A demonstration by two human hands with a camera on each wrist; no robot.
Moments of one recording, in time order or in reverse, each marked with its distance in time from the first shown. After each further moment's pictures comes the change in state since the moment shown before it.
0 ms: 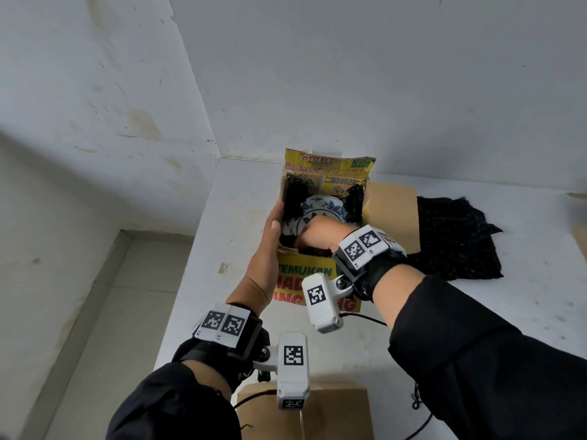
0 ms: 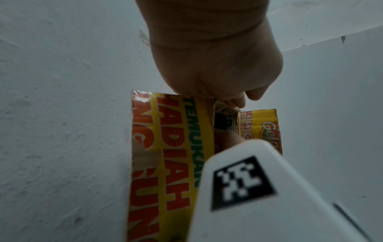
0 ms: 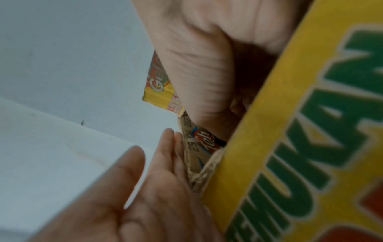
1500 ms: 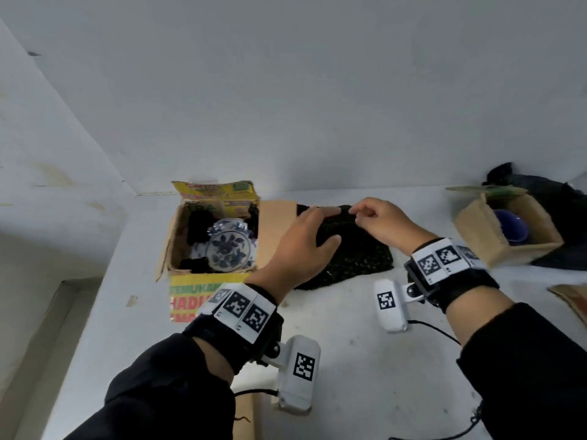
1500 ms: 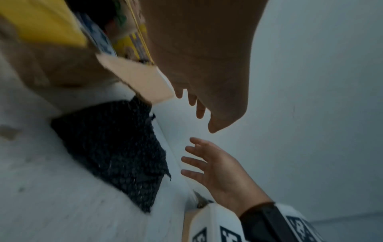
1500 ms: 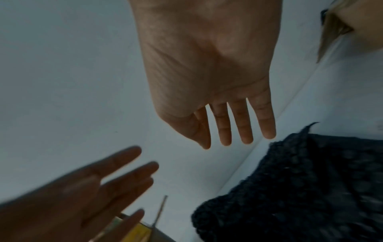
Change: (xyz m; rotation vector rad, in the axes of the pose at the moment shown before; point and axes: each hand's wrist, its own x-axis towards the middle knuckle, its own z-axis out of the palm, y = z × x) left_hand -0.001 0.030 0.219 0.846 -0.299 0.446; right_hand -0.138 0.238 -0.103 0.428 0.583 -0.022
